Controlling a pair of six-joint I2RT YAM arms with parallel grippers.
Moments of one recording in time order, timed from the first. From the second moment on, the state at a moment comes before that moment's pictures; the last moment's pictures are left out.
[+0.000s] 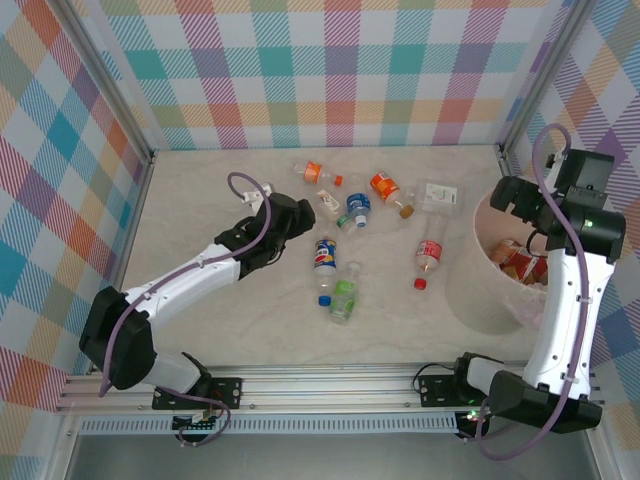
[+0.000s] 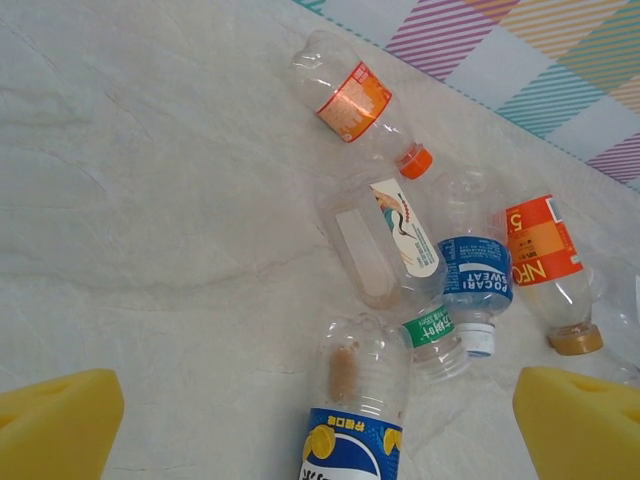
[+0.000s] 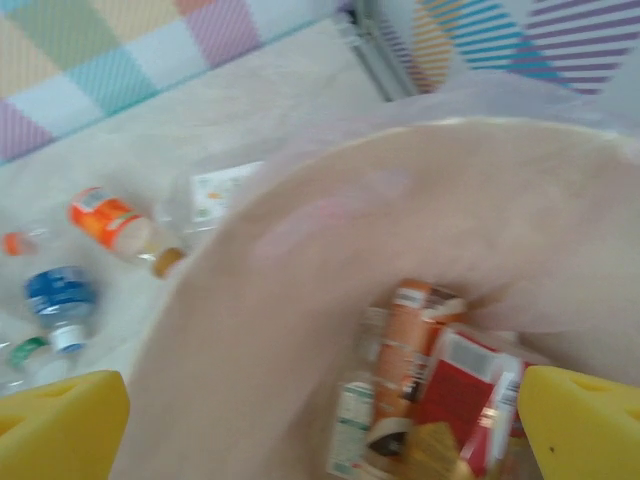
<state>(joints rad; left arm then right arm) -0.66 1.43 1.07 -0.33 -0.43 -0.88 -0.25 1.14 1.60 -1.18 -0.06 0.17</state>
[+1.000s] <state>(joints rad) -0.63 1.44 1.07 -0.37 -0.38 -0.90 0.46 1.47 1.45 -0.88 0.07 0.44</state>
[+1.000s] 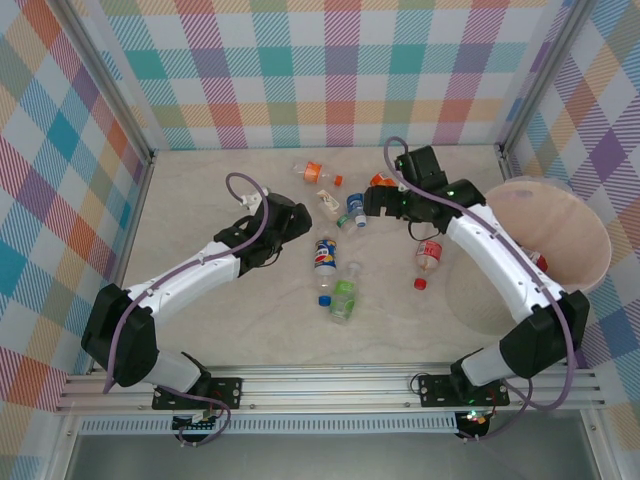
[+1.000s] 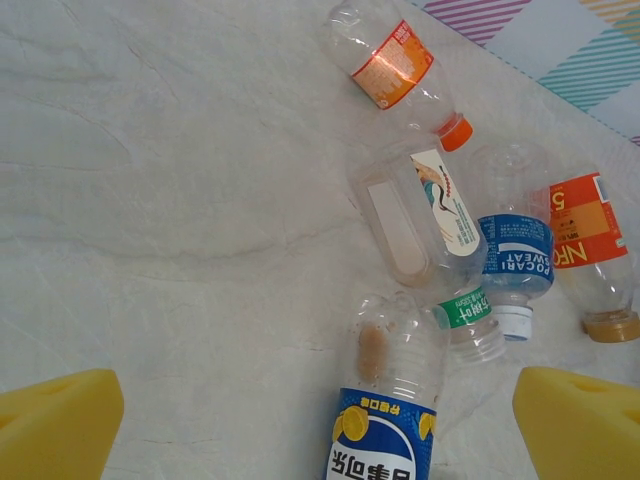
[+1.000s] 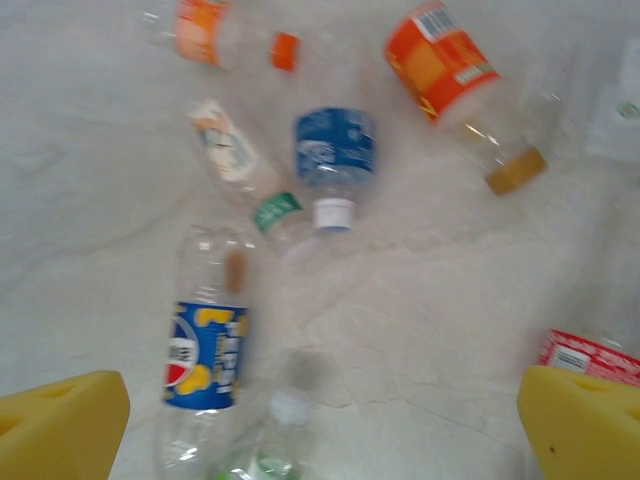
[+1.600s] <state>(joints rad) -0.62 1.44 1.04 -0.40 -0.38 -0.92 0.30 1.69 1.36 -0.79 0.19 0.55</state>
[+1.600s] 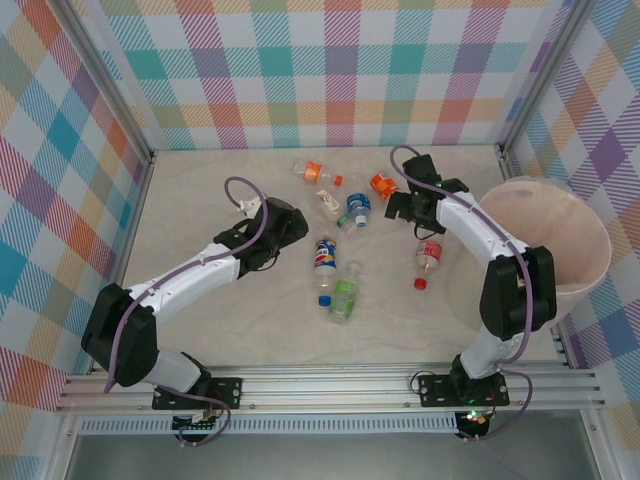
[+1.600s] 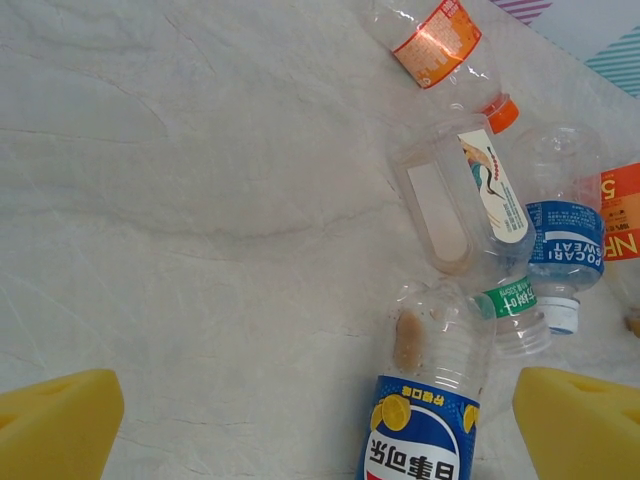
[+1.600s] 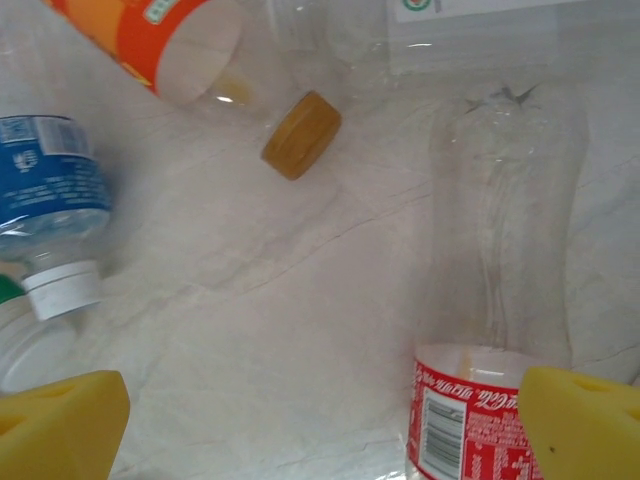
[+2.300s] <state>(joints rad) -0.62 1.44 1.03 -0.42 -0.38 -0.93 0.19 1.82 1.37 -0.79 0.29 0.55</state>
